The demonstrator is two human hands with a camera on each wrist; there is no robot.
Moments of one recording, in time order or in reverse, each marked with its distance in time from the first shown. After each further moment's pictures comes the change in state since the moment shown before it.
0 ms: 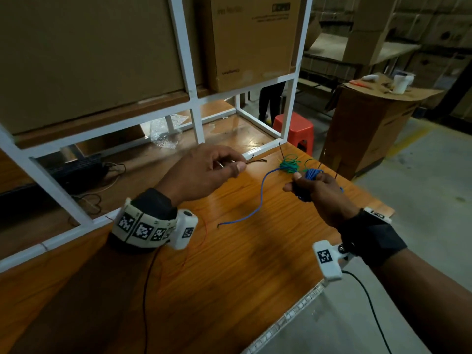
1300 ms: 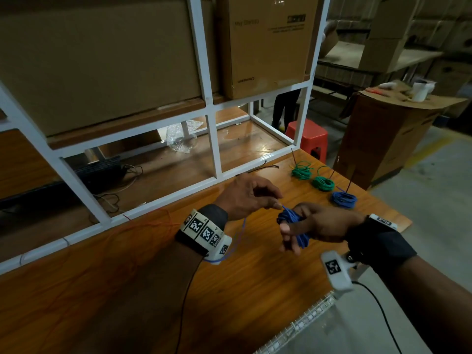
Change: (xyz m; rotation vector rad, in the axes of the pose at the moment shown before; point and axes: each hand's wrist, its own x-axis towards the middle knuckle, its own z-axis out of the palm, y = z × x) left_hand 0.017 -0.029 0.082 -0.379 -0.091 -0.016; right_hand -0.004 0.002 0.008 -0.173 -0.981 0.174
